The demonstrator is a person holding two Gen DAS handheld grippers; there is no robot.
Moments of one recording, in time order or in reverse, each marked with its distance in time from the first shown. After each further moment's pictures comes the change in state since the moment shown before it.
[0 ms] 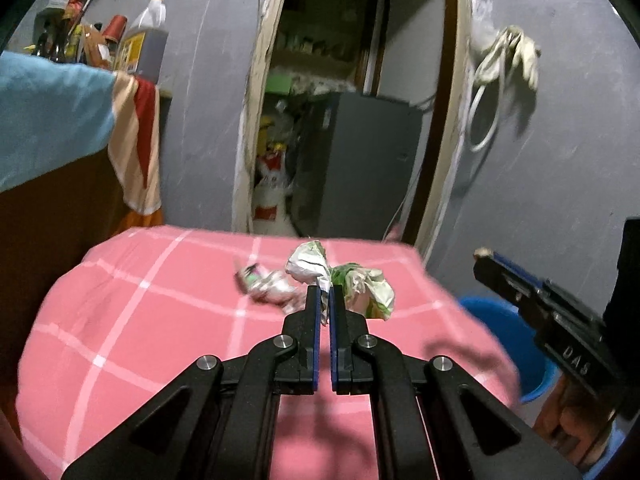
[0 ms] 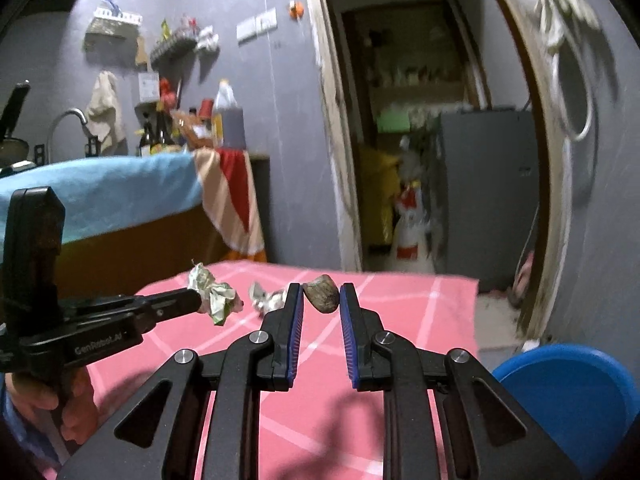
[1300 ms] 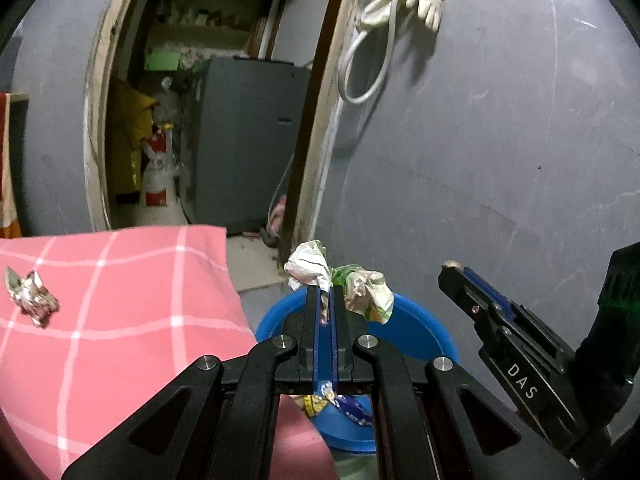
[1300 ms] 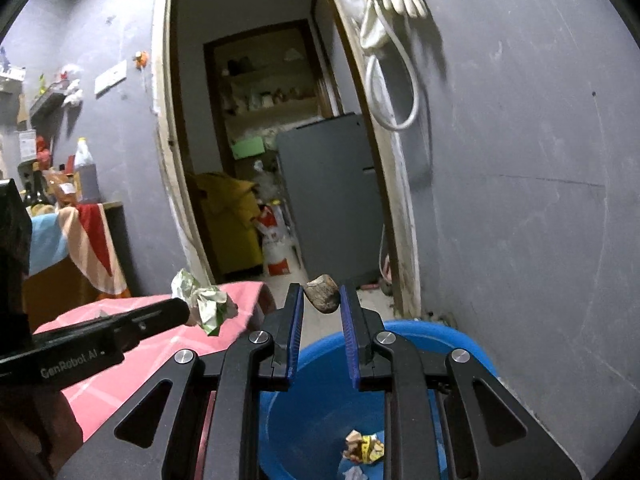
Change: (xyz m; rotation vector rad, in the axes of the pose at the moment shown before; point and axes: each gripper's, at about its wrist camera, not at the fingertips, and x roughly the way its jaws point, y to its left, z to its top) left arm 0.091 -0.180 -0.001 0.103 0.152 -0.312; right arm -0.091 -0.140 -0.031 0.205 -0.054 -0.444
